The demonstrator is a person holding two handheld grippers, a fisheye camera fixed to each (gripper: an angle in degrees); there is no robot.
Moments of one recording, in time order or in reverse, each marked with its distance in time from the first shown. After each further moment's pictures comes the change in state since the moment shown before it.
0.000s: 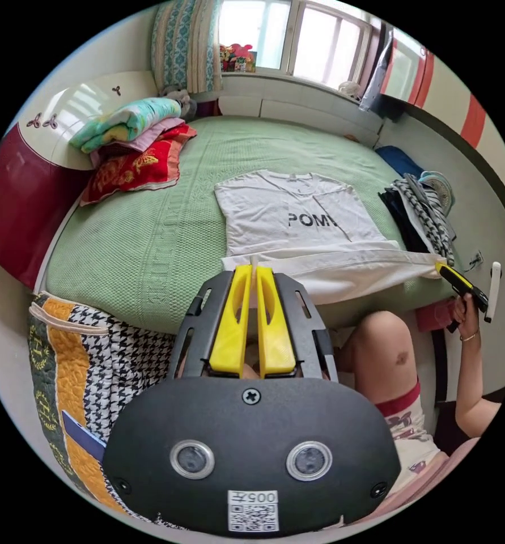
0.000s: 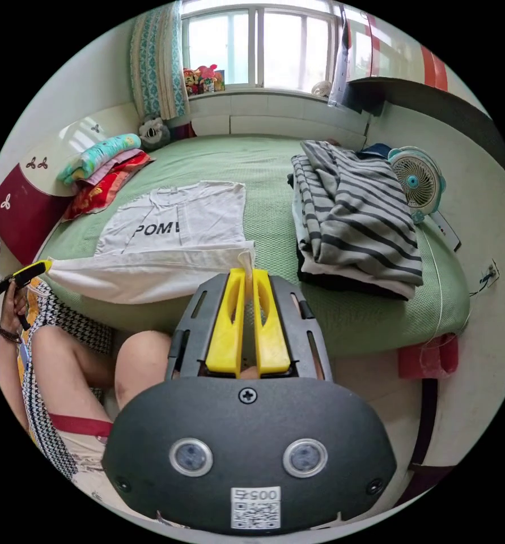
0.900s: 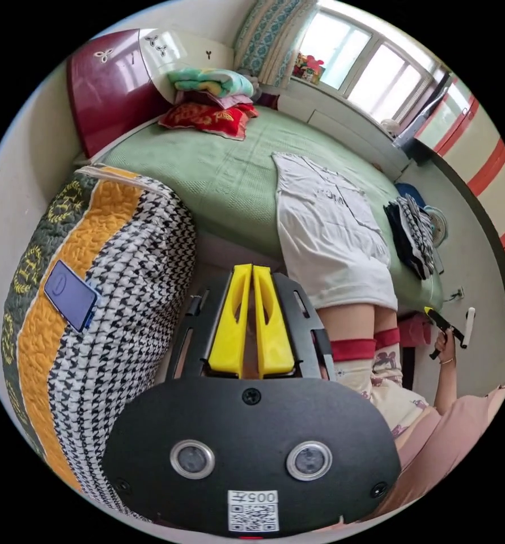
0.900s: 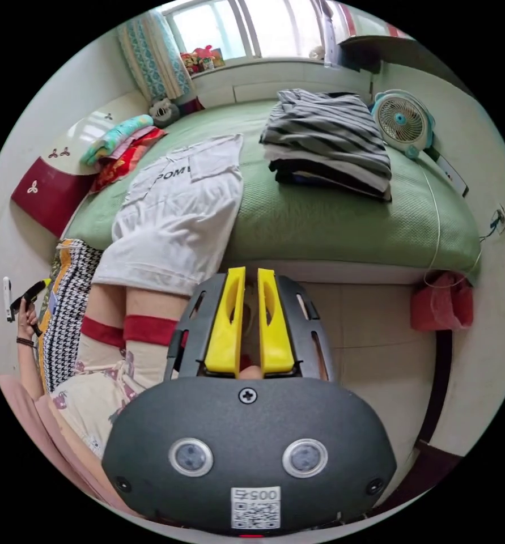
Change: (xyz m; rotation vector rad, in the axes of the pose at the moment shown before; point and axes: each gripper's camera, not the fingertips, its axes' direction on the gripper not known) left arm -0.078 0.173 -0.076 -0.004 0.037 -0.286; right arm 0.066 0.095 -0.035 -0.183 -0.112 0.016
